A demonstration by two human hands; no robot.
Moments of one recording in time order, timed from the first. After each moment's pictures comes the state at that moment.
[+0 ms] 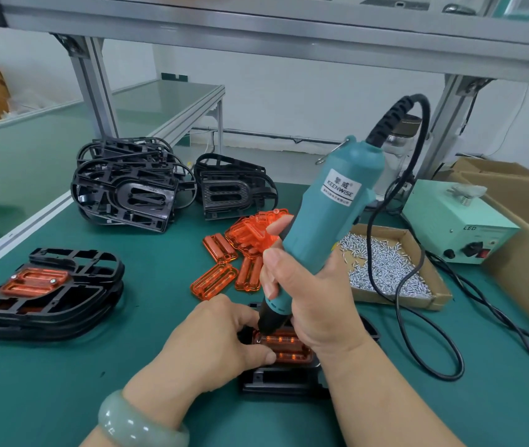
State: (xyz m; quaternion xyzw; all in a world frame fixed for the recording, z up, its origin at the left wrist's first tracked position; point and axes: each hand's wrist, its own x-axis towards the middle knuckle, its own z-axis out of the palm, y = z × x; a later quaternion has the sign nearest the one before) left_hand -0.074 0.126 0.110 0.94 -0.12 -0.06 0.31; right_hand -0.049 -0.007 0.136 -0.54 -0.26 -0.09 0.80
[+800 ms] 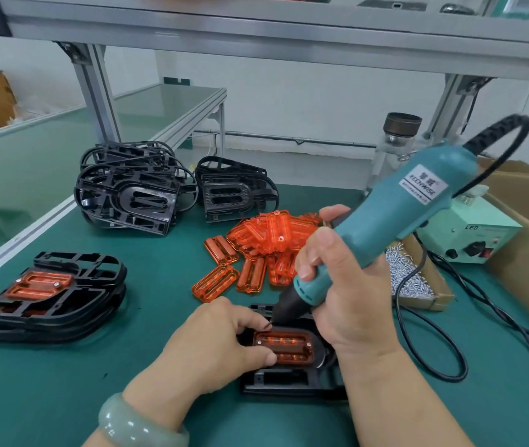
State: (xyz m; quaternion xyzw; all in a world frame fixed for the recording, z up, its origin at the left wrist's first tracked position) left_hand -0.070 0.129 0.101 0.94 -0.09 -0.07 0.32; right_hand -0.057 -0.025 0.151 -0.44 -0.21 -0.13 0.86
